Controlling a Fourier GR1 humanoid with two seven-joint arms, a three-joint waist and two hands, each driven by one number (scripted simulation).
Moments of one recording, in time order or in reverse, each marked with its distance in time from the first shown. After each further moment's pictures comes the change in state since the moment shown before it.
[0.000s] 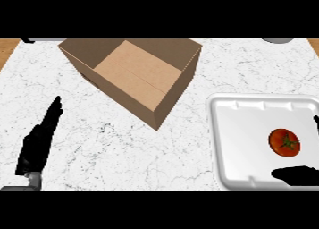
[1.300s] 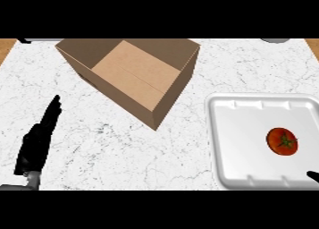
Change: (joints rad) left arm -0.013 0.082 -0.083 0.000 0.078 0.089 0.011; right arm 0.223 -0.132 -0.187 0.136 -0.304 -0.445 -0.700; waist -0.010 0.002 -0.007
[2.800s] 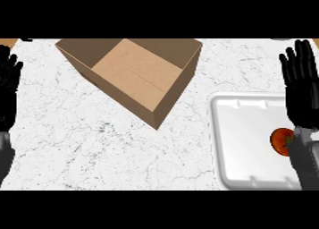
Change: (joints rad) left arm -0.245 0.069 0.197 -0.003 0.175 0.032 -0.032; right arm -0.656 0.283 0.073 0.283 -0.656 0.221 -0.329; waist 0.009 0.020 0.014
